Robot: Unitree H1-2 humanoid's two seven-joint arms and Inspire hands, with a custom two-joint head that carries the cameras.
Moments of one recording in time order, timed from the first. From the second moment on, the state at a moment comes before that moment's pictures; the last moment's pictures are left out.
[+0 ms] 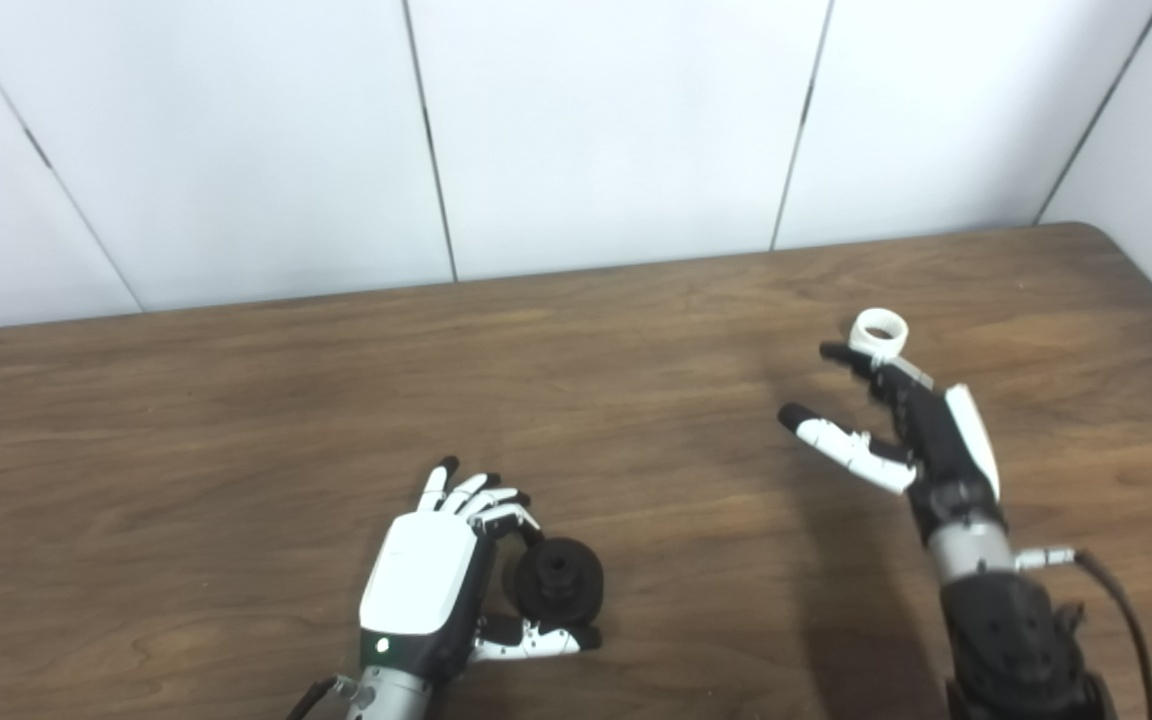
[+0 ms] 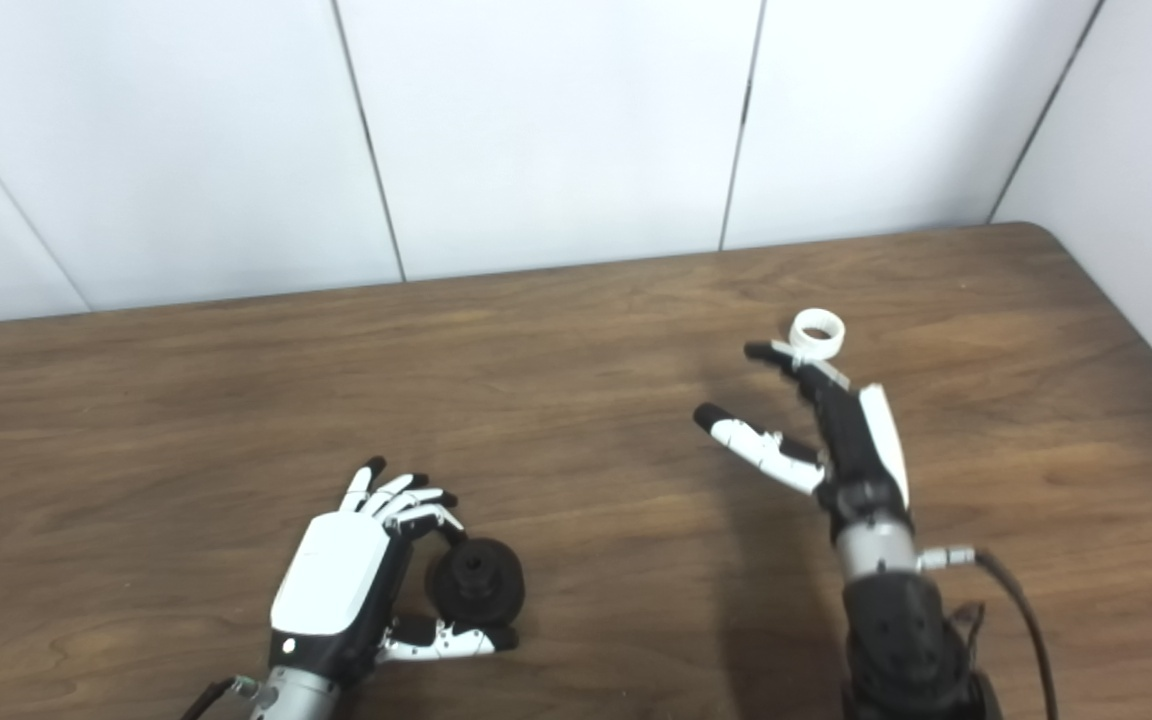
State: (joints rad) left arm 0.04 0.17 -0.45 -0.15 1.03 0.06 0.12; right arm -0.05 -0.13 -0.11 -0.45 -0.37 0.48 -0.01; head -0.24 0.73
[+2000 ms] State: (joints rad) left arm 0.06 0.20 -0.39 -0.19 0.99 0.03 0.03; right arm -0.56 -0.39 -0.08 0.30 -0.86 0.48 0.33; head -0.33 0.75
